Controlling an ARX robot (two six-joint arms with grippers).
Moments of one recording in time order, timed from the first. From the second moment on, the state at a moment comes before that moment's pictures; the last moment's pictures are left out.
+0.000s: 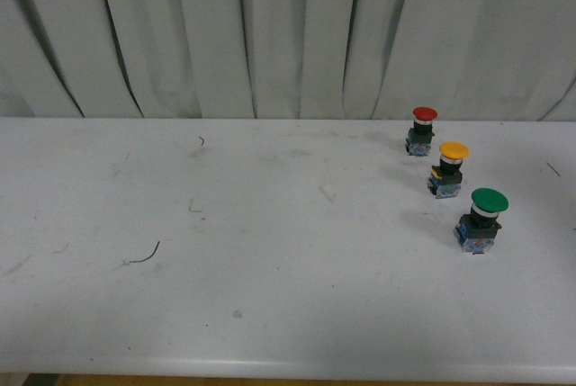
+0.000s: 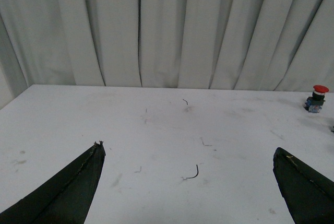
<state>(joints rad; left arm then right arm) 0.00 0.01 0.01 0.00 0.00 -0.01 -0.01 1.51 0.87 0.67 -0.19 -0.05</state>
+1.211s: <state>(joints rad) 0.00 0.01 0.01 0.00 0.00 -0.01 -0.01 0.24 0.06 0.18 0.00 -0.01</state>
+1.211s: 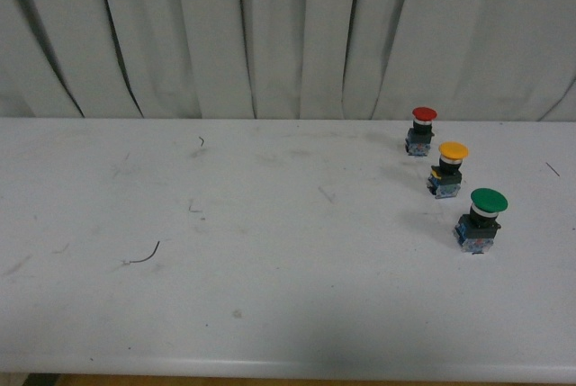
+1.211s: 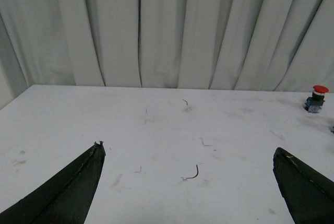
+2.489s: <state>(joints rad) 0.00 0.01 0.01 0.00 0.00 -0.01 -0.01 0.00 0.01 0.00 0.00 -0.01</state>
